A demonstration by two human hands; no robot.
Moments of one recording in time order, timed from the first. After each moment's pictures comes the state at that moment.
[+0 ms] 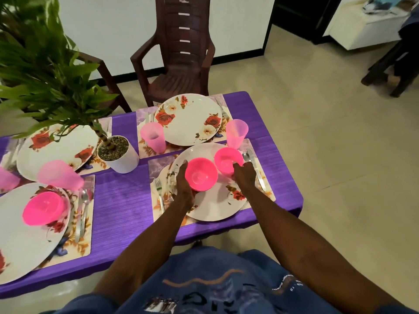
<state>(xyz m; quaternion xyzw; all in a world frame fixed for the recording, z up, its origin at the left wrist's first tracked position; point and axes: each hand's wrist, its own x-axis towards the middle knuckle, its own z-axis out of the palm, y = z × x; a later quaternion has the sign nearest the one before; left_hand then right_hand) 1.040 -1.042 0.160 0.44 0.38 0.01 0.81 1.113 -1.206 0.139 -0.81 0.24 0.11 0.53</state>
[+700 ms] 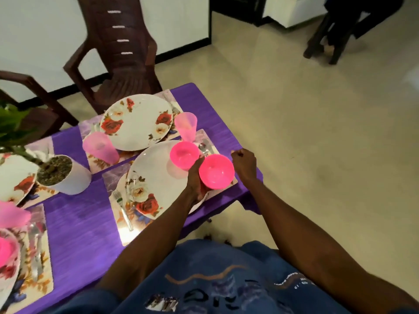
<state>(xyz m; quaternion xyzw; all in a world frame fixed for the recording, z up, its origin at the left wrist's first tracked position) 1.053 -1.179 0.167 0.43 0.24 -0.22 0.84 1.086 -1.330 0.174 -0.82 0.24 -0.02 0.52</state>
